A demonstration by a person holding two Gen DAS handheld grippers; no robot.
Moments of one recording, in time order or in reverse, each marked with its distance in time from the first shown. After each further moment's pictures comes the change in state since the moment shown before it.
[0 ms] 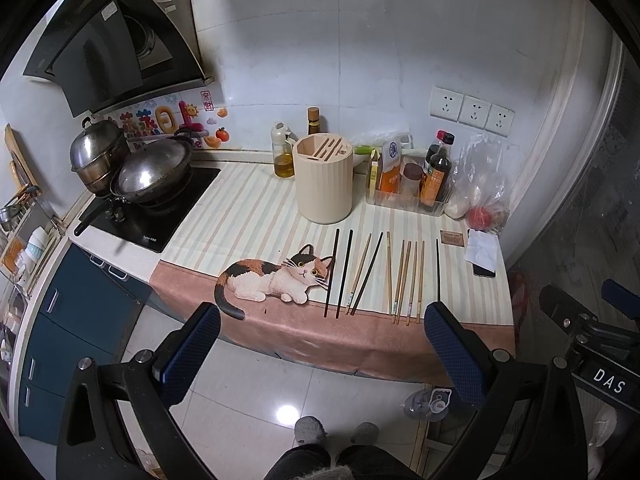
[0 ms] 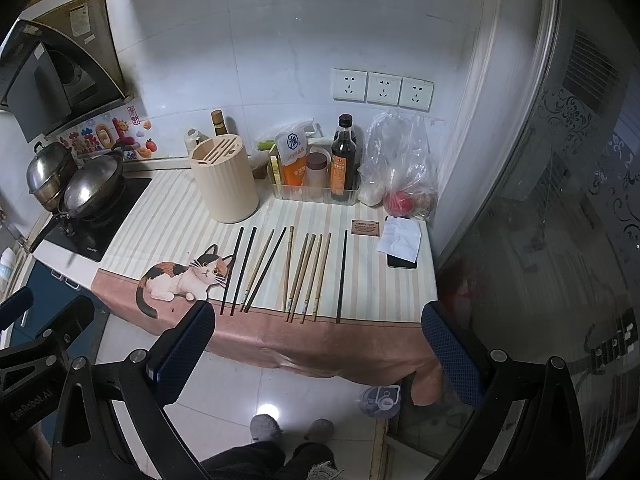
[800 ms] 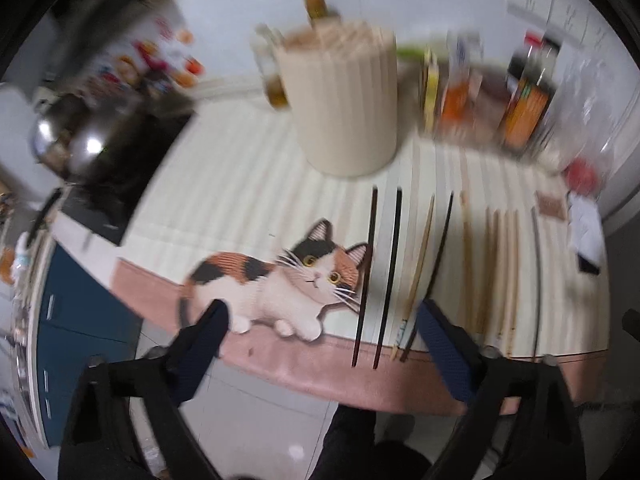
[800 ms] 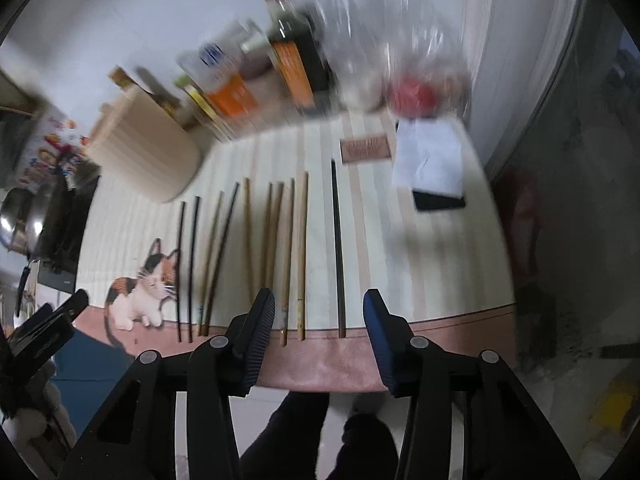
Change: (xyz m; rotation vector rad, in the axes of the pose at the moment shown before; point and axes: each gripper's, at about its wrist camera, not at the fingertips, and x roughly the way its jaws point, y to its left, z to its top) left arm 0.311 -0.002 0.024 0.070 0.283 0.122; right arm 0.297 -0.081 0.012 0.243 0.320 0.094
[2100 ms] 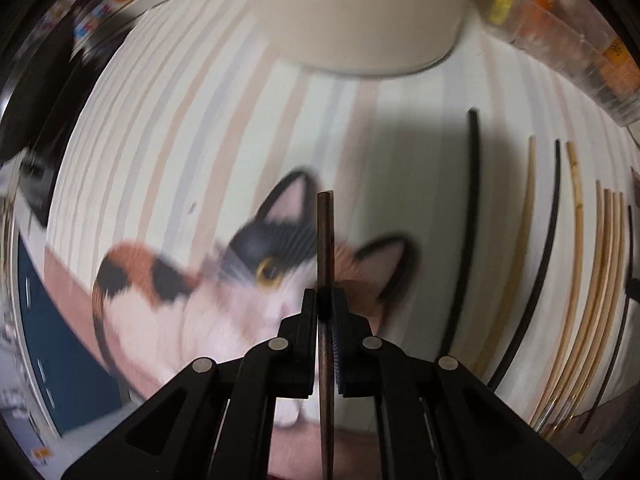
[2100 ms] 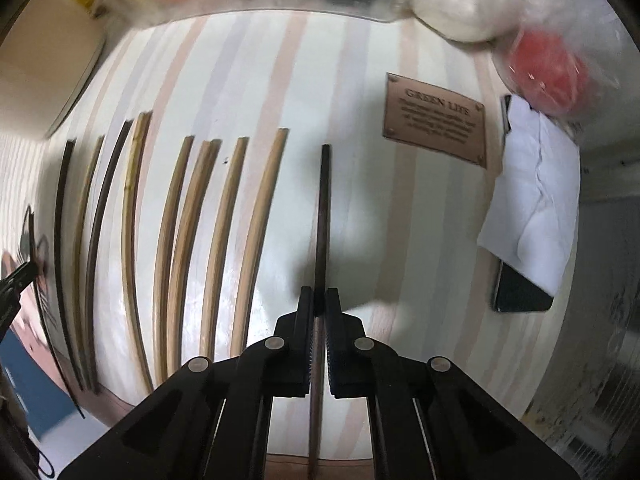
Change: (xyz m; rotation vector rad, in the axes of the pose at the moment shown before) left arm 0.138 -0.007 -0.003 -0.033 0.297 0.011; right arm 0.205 0.065 0.055 -0.268 0.348 -0.207
